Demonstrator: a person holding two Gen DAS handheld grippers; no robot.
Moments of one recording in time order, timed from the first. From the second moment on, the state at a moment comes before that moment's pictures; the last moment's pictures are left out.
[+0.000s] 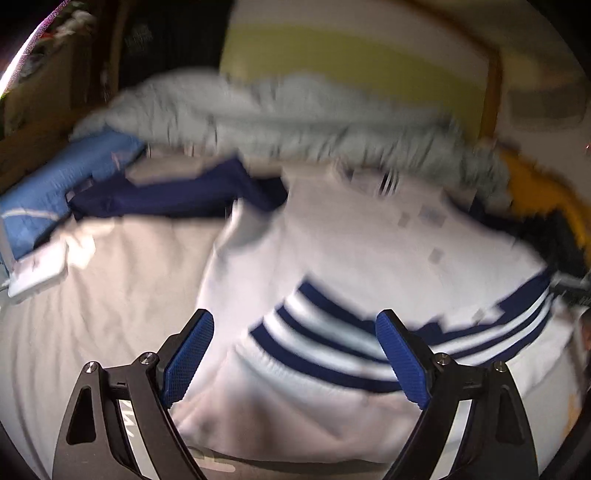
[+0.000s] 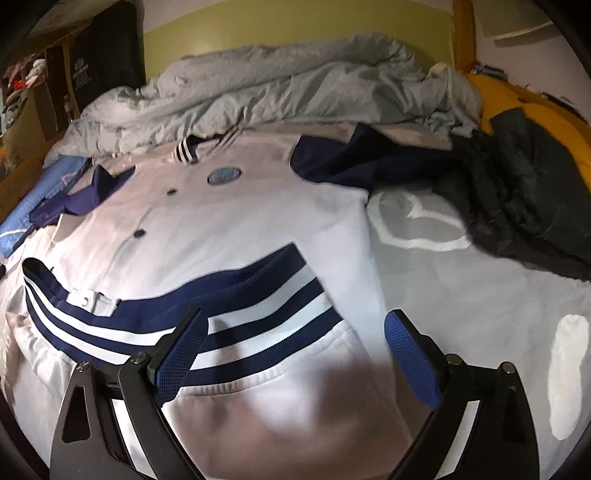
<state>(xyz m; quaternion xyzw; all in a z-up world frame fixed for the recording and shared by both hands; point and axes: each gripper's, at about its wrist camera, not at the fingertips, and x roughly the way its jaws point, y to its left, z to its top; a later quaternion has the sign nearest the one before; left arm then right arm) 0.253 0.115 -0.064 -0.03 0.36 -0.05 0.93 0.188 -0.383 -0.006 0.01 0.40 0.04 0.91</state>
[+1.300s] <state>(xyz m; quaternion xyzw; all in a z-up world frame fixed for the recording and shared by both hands) 0.205 0.098 -0.021 -0.01 0.21 0.00 0.98 0.132 -0.352 0.046 -0.01 0.25 -0.02 0.97</state>
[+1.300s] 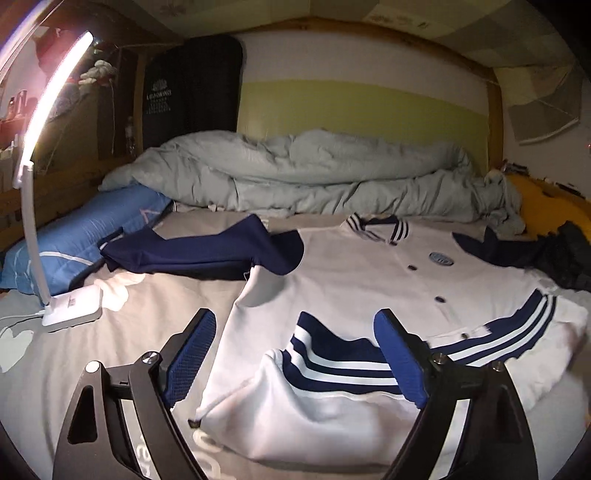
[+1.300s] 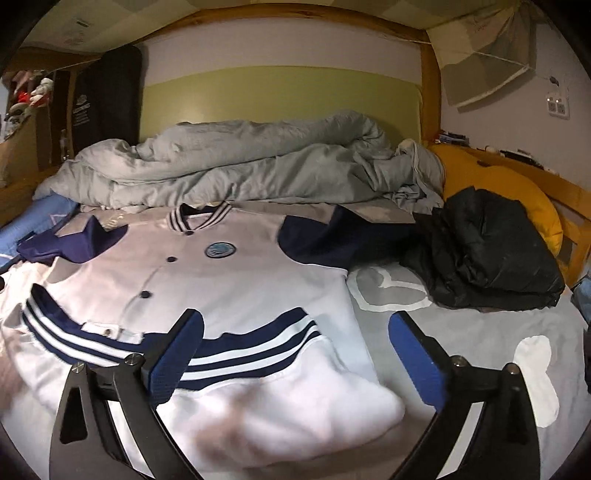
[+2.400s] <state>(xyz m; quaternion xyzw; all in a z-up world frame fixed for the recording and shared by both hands) 0.107 0.027 0.059 0.06 0.13 -0.02 0.99 0.062 -0.311 0.104 0.03 0.21 0.05 0.98</state>
